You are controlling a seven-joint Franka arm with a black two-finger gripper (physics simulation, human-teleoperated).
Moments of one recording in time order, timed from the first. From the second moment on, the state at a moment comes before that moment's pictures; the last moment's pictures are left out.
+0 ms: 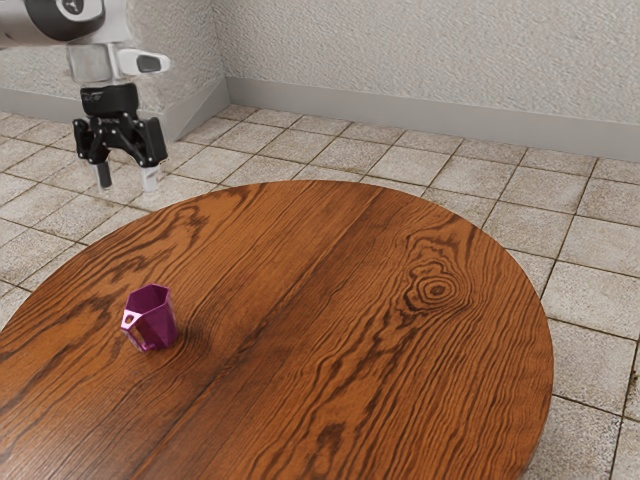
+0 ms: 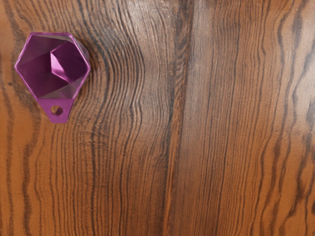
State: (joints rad) arm -0.08 0.02 0.24 -1.54 -0.08 1.32 0.09
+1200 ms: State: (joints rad) arm 0.06 -0.21 0.21 -2.61 -0.05 2.35 0.13
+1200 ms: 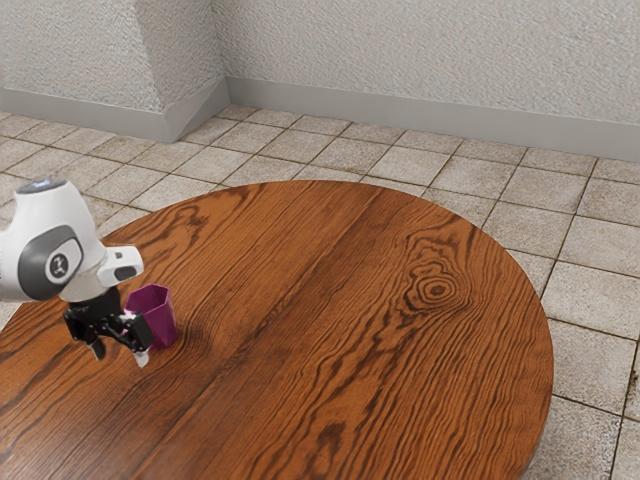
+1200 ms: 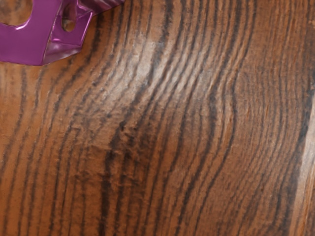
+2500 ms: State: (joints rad) arm 0.10 -0.02 0.21 -2.64 -0.03 2.90 0.25
